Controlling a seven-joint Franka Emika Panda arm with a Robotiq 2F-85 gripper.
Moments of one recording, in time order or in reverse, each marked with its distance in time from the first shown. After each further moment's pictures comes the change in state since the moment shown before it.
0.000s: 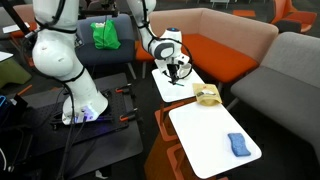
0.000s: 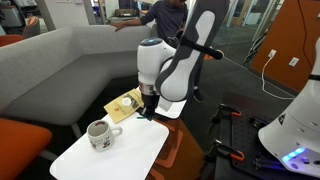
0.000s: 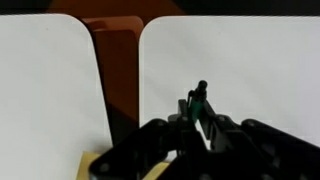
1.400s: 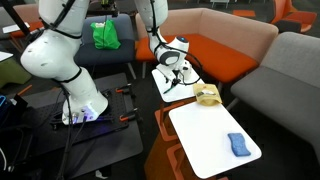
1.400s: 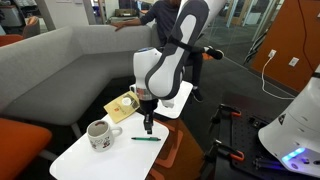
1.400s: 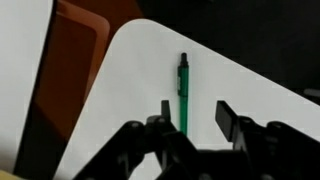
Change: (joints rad) arm -0.359 0.152 0.327 0.125 0.016 -0.159 -0.528
